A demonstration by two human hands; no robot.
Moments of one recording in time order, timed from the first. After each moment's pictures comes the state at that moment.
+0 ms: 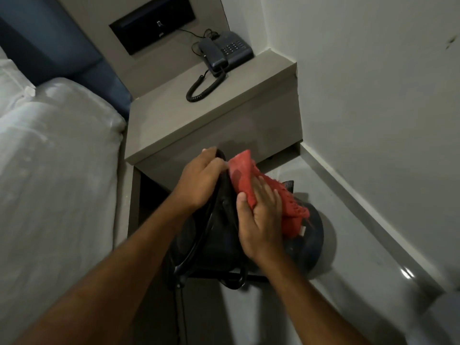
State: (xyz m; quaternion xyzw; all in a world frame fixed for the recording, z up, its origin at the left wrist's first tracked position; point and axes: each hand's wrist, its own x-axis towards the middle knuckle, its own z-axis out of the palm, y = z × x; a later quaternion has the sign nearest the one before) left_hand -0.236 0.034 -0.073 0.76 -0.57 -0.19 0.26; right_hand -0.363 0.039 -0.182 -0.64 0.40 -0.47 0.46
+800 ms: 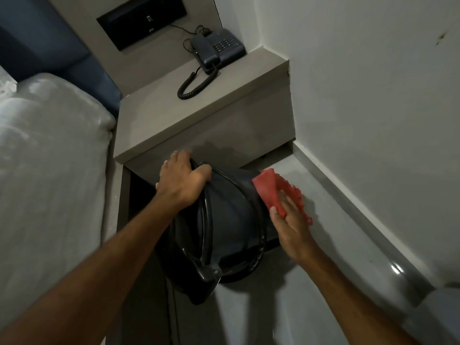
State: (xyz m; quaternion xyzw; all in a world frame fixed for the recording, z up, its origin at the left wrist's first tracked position) left_hand -0.225 0.026 -0.080 0.87 -0.45 -0.12 0.17; right_hand -0.417 -0.006 -0.258 -0.64 0.37 -0.38 0.55
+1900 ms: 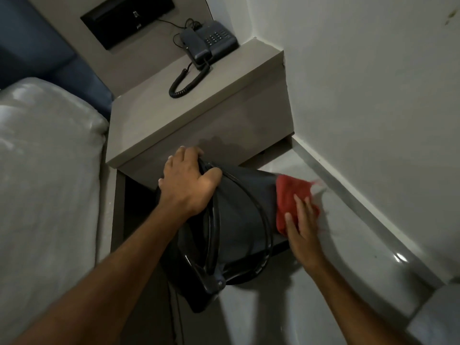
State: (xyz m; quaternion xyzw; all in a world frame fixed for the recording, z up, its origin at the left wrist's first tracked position) left_hand -0.246 0.019 -0.084 0.85 -0.51 -0.08 0.14; right_hand -0.424 -0.005 -0.321 -0.58 0.53 -0.33 0.52
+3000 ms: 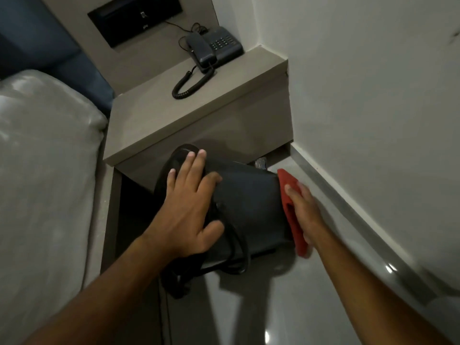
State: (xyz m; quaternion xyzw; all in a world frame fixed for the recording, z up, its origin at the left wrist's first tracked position) left_hand -0.237 0.067 -0.102 0.69 -0.73 0.01 0.04; right_hand -0.419 -0.072 -0.296 -0.45 0.55 -0.31 0.63
